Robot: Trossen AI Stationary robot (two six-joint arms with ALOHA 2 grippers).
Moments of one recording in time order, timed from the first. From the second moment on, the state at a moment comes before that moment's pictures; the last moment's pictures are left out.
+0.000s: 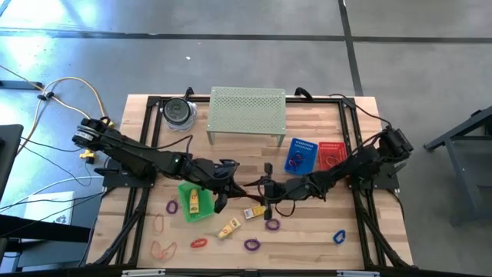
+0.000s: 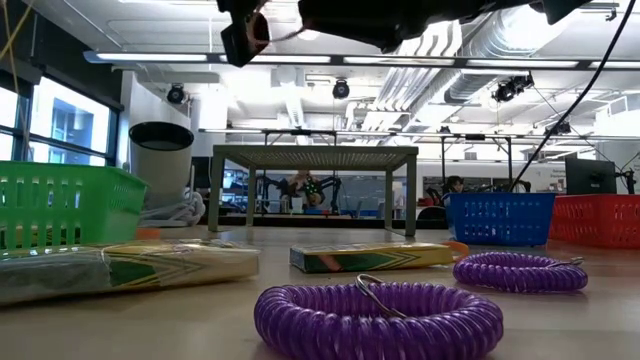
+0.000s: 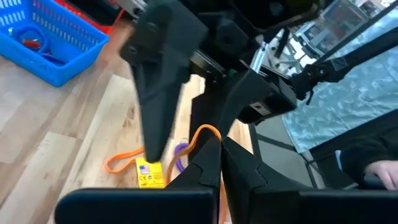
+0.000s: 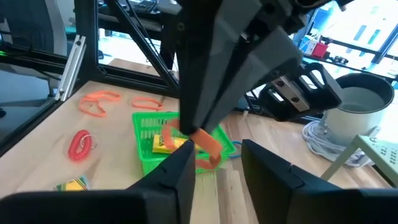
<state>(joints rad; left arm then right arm) -0.27 1.39 0.95 0.12 -0.01 -0.57 0.38 1.68 0.87 0.64 0.41 -0.14</state>
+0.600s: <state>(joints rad) -0.24 1.39 0.95 0.13 -0.02 -0.51 0.36 1.68 0.87 0.58 0.31 -0.18</state>
